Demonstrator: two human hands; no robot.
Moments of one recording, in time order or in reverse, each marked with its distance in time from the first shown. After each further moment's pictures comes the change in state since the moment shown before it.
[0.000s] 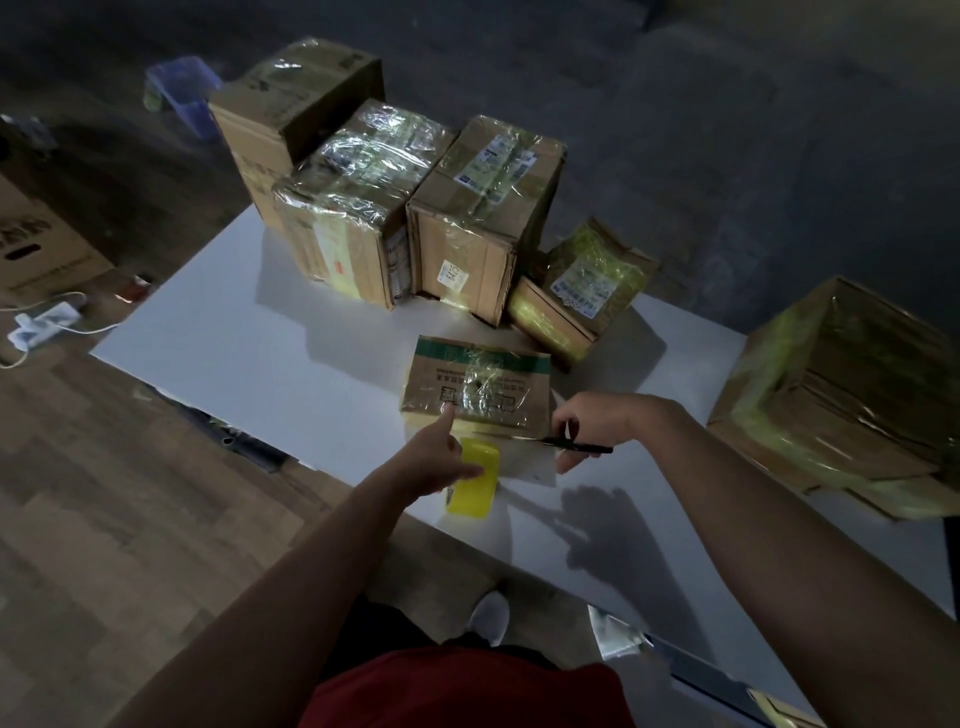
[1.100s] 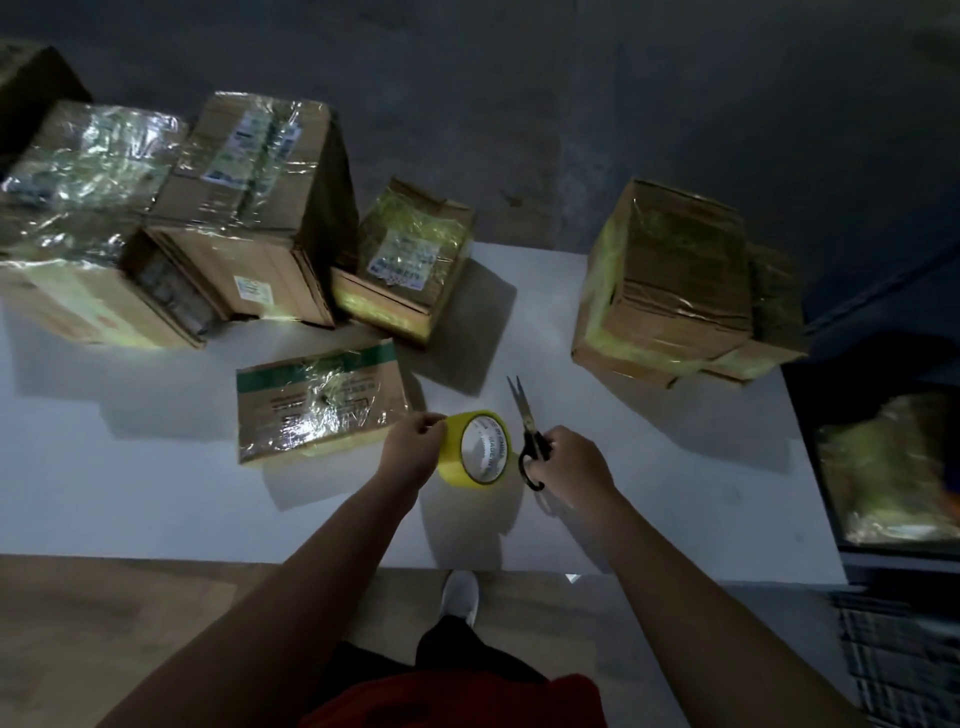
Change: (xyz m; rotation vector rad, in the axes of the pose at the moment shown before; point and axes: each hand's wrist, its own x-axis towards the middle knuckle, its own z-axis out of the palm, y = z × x) left_hand 0.059 0.054 0.117 -0.130 0.120 0.001; right_hand -0.038 0.090 0.144 0.636 0.703 0.568
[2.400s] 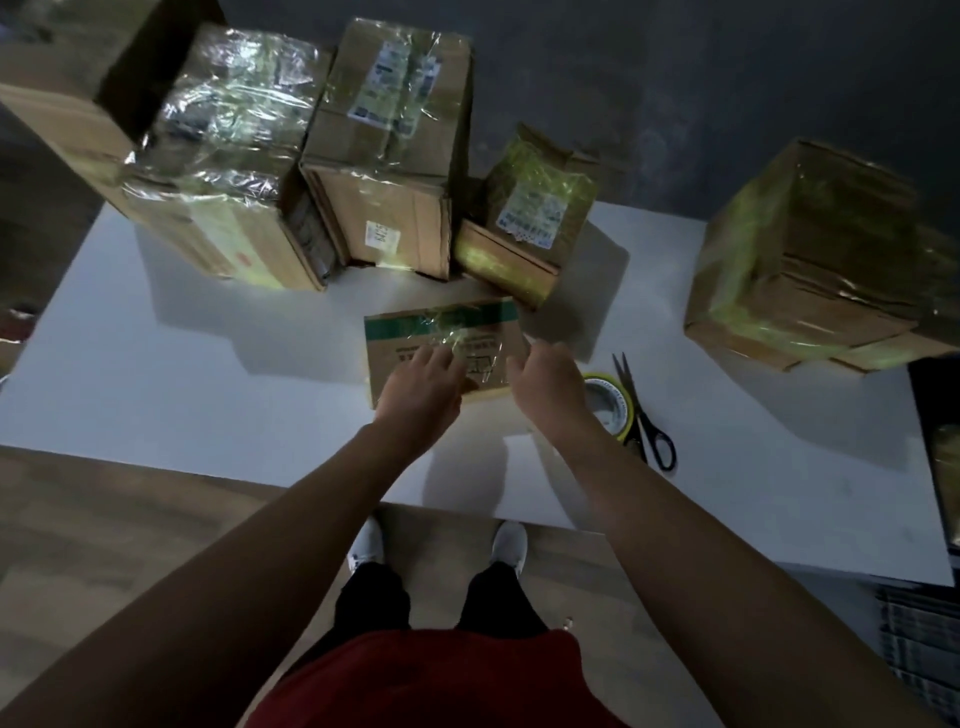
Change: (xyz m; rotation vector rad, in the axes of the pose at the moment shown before) left_hand 0.013 -0.028 -0.133 1.139 0.085 0.756; right_hand -0.002 -0.175 0.064 -0.069 0.167 -0.165
